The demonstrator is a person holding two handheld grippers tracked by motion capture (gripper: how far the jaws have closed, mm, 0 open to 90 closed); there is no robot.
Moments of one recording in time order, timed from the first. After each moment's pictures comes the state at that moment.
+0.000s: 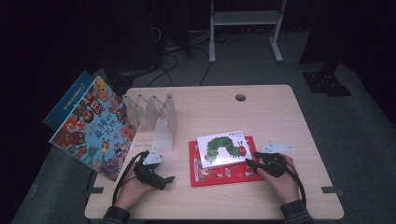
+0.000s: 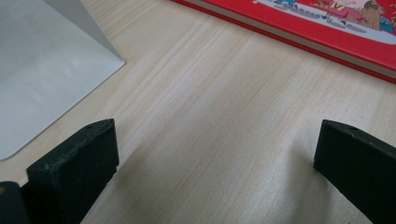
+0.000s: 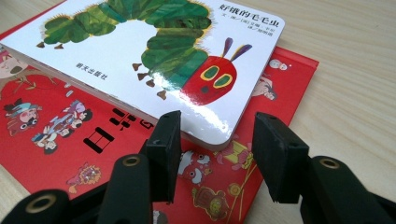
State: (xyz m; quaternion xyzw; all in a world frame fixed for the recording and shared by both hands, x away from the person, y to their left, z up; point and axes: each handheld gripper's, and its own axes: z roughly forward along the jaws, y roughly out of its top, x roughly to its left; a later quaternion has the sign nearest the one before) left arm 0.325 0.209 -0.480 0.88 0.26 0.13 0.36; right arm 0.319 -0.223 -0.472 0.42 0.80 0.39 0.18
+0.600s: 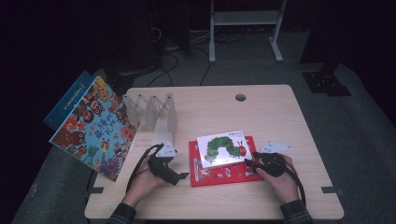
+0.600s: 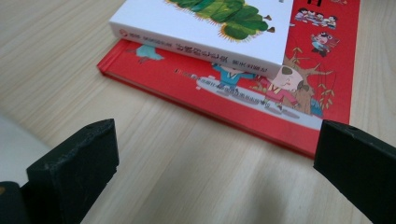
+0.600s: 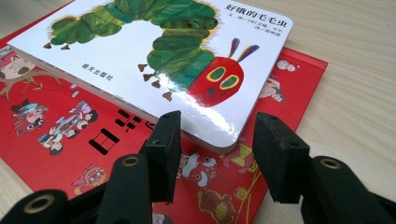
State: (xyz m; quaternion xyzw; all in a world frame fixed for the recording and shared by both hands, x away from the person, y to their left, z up) left arm 0.339 0.161 -0.457 0.89 0.21 0.10 0.39; right arm 0.320 -0.222 -0.473 0.41 0.80 0.40 0.17
